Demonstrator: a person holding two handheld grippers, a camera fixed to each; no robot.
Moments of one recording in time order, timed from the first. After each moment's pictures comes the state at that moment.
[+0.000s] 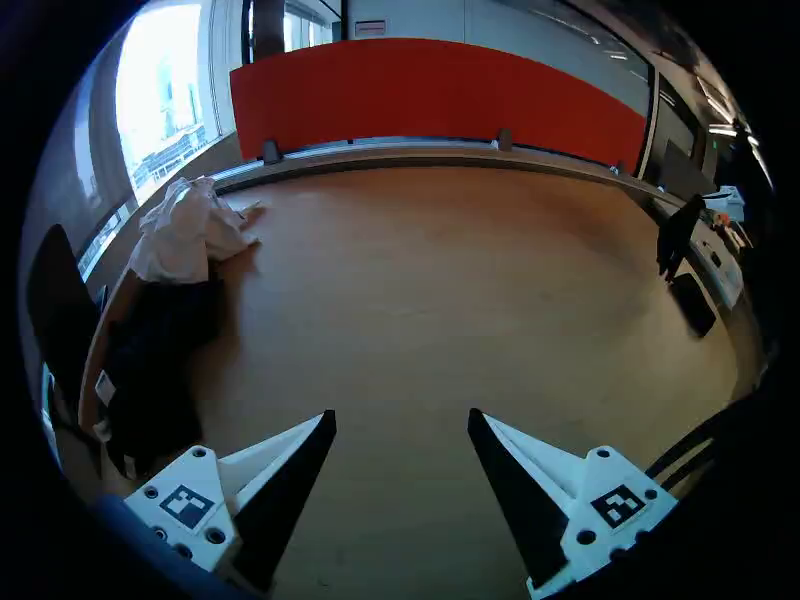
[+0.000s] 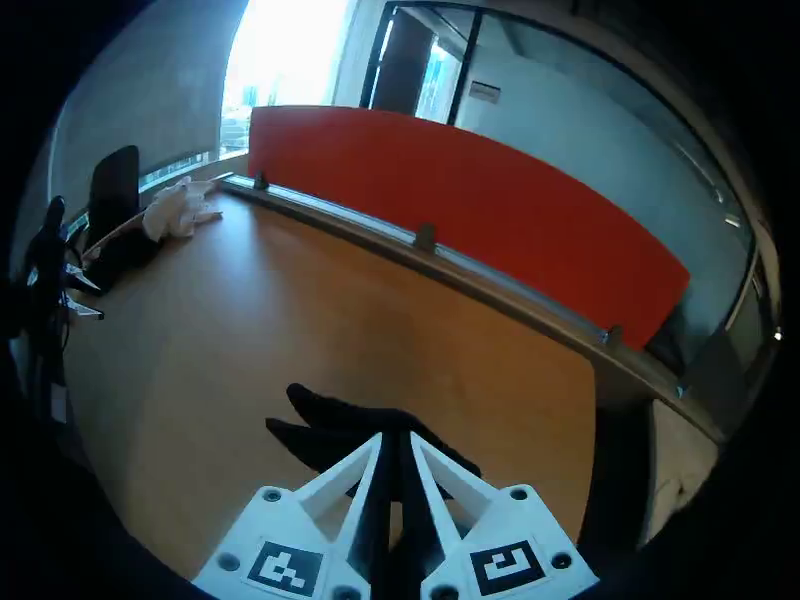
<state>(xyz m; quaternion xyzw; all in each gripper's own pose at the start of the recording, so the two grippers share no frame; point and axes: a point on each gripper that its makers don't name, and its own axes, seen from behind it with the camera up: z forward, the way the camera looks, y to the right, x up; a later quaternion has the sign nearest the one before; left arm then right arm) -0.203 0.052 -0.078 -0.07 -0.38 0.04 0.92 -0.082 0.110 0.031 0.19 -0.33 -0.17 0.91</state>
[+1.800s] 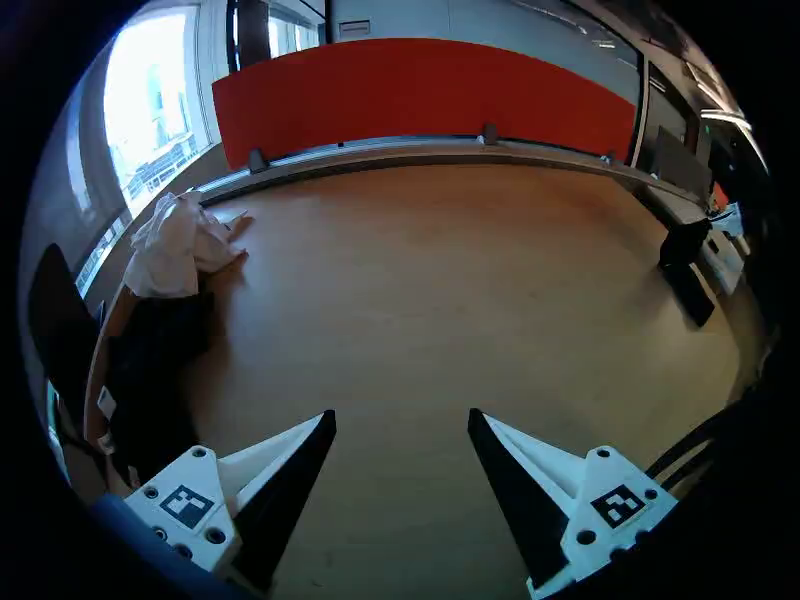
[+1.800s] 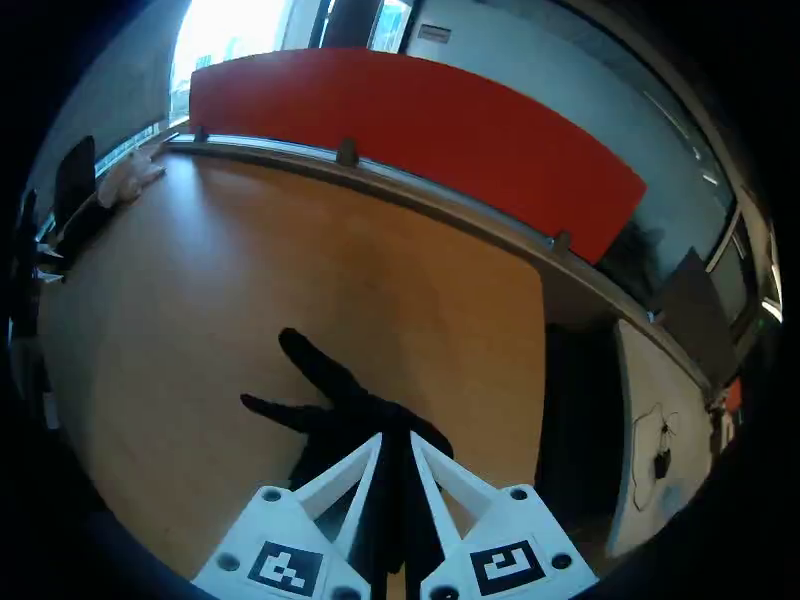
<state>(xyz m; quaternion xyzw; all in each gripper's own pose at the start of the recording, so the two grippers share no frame) -0.199 0.069 -0.077 -0.09 -0.39 0.06 0.92 -0.131 0.256 -0.015 0.10 -0.42 -0.17 0.88</state>
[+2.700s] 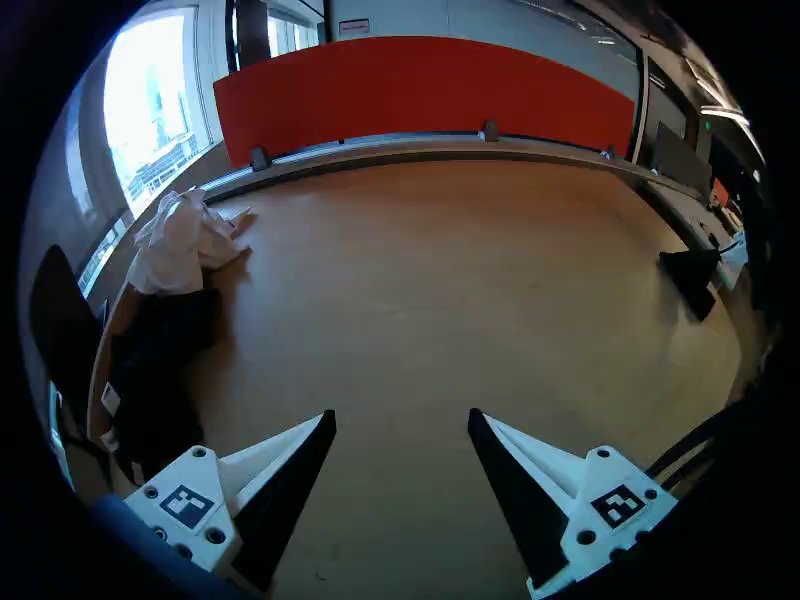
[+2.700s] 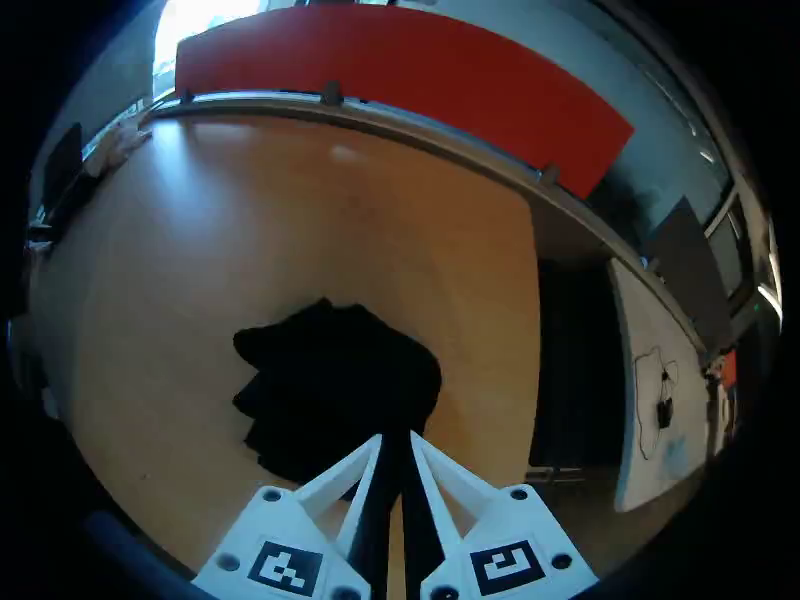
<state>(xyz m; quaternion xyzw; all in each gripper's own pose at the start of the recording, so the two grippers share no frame) -0.199 0.062 -0.086 -0.08 -0.39 0.07 0.91 -0.183 0.300 -0.087 0.06 -0.49 -0.16 0.85</state>
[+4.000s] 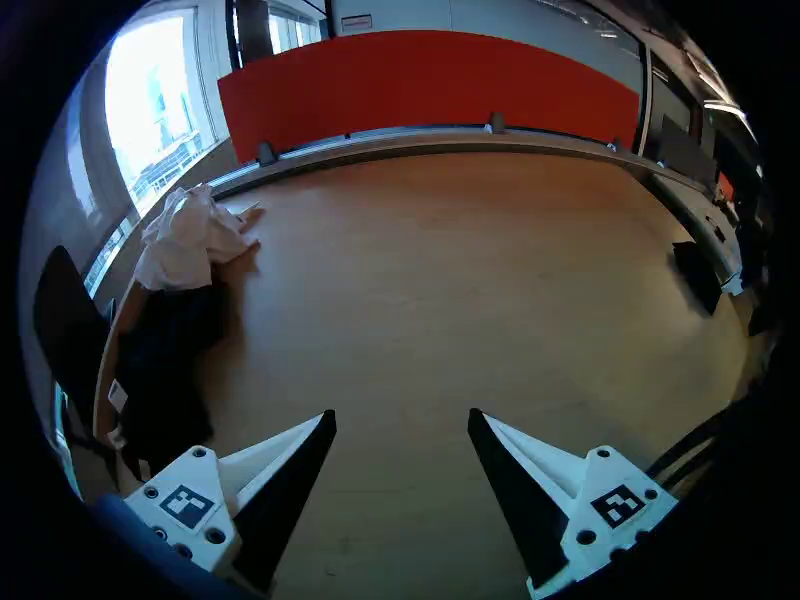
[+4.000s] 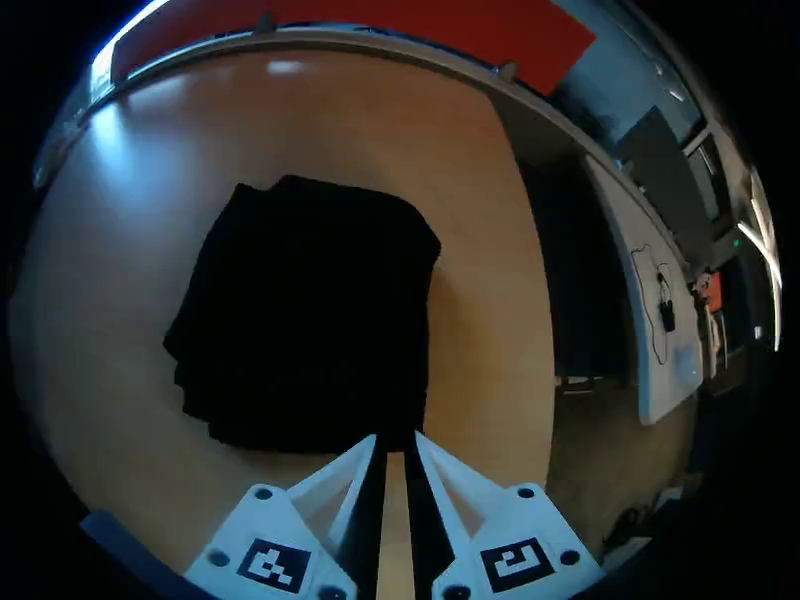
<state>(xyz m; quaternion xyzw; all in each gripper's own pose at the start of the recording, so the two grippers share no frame) -0.204 0.052 -0.089 -0.07 -0.40 0.08 0.91 -0.274 0.335 -0.134 -0.04 -0.57 -0.13 0.81</state>
